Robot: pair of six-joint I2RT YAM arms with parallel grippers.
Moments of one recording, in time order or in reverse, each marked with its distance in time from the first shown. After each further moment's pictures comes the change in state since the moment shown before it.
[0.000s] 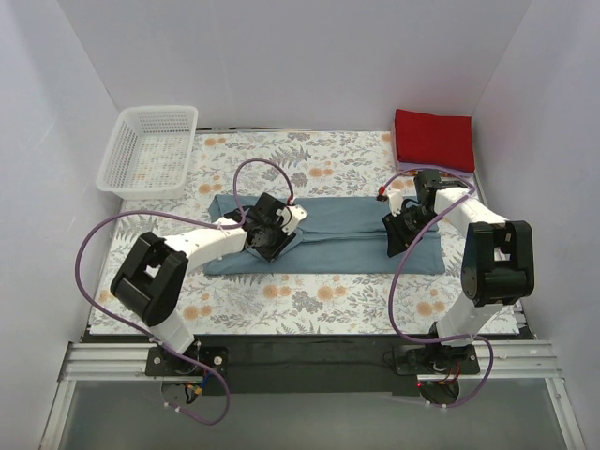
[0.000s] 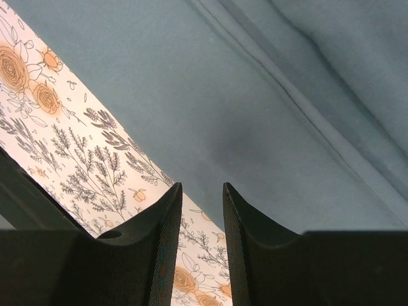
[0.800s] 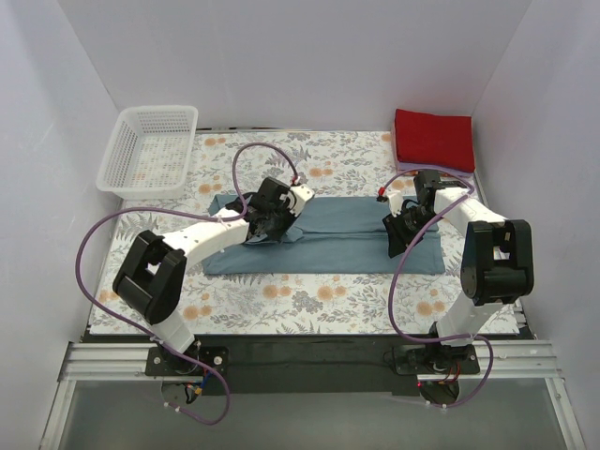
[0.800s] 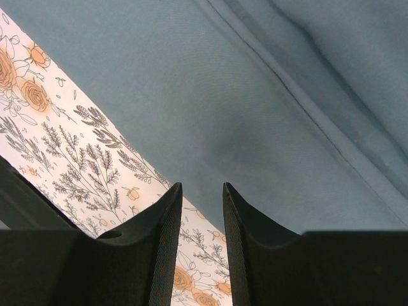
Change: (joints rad) left arm -0.004 0.028 0.119 0.057 -0.012 -0.016; right arm -0.001 0.007 -0.005 0.005 0.024 -0.003
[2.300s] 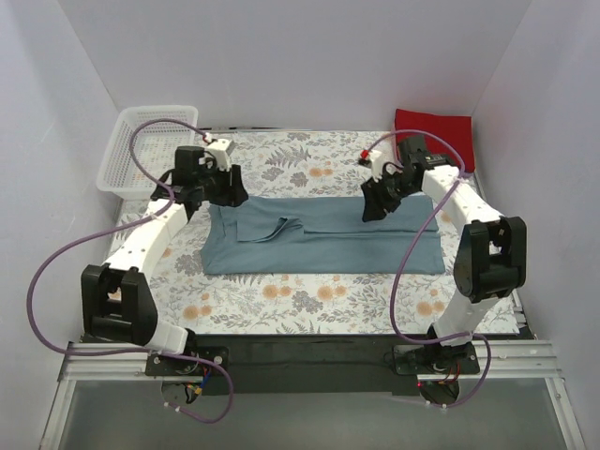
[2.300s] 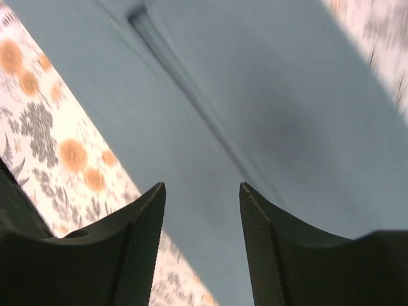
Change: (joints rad) left arm 0.412 -0.175 0.055 0.015 0.312 -0.209; right arm 0.096 0.032 0.249 0.032 -0.124 0.079
